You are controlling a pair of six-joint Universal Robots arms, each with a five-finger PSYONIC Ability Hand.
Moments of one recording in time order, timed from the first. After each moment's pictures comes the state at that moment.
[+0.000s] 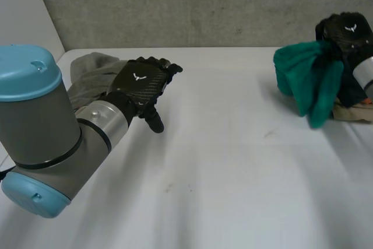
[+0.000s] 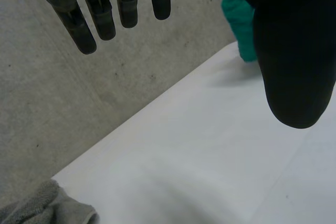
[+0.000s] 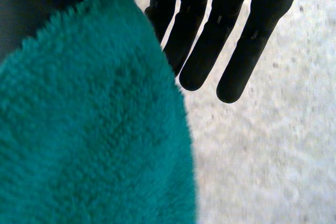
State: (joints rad) left arm 4.14 -1.86 -1.47 3.19 -1.49 3.39; right arm 1.54 -0.86 1.11 -0.52 1.04 2.97; left_hand 0.17 0.20 0.21 0.20 0.05; right_hand 1.15 1.18 1.20 1.20 0.18
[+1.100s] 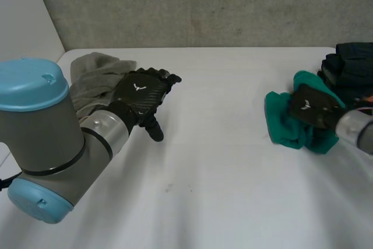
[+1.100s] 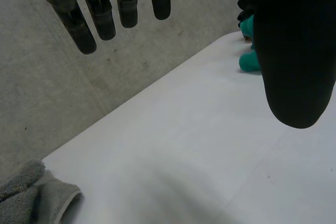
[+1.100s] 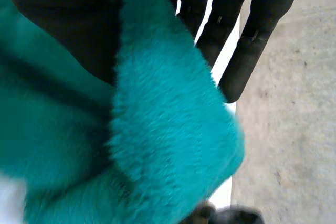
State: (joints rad) left arm 4.15 -1.88 -1.52 3.21 -1.49 3.36; right arm 1.51 -0.89 1.36 -0.03 0.81 1.65; left_hand 0.17 0.20 0.21 0.20 0.05; right_hand 1.08 1.18 1.19 1.20 0.96
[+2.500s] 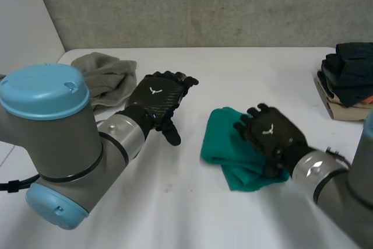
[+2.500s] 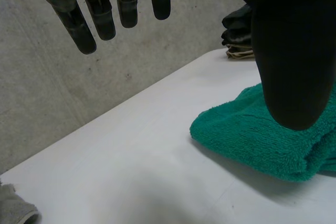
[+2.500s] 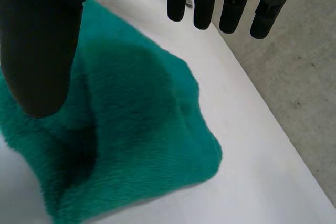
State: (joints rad) left arm 4.07 -1.92 -1.47 3.22 -1.50 3.28; right arm 1.95 -1.39 1.85 -0.11 1.29 2.43; left_hand 0.17 0.20 0.21 0.20 0.05; right_hand 0.29 0.26 0.26 0.26 0.06
